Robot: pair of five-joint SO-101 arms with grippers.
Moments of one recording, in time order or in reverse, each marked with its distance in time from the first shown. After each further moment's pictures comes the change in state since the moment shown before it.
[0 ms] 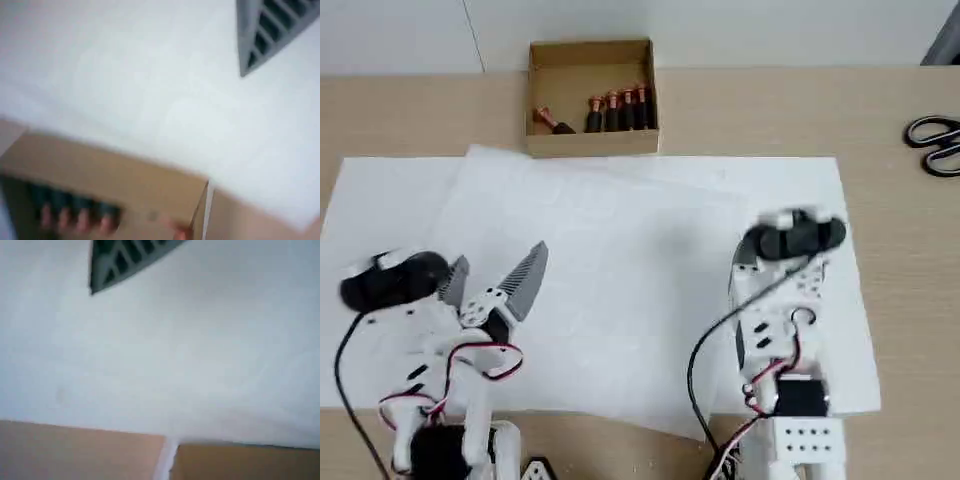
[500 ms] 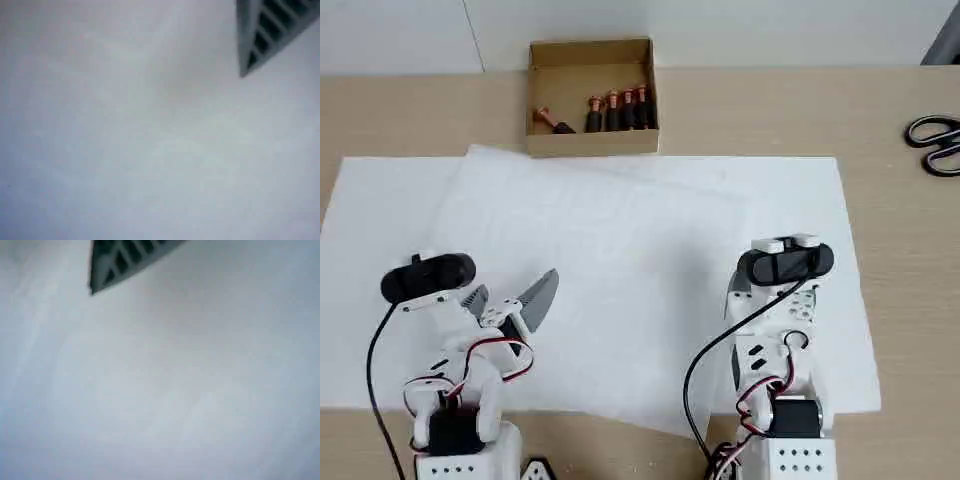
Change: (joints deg) left arm 0.0 0.1 13.8 -0.2 0.0; right arm -0.1 -15.2 7.2 16.5 0.0
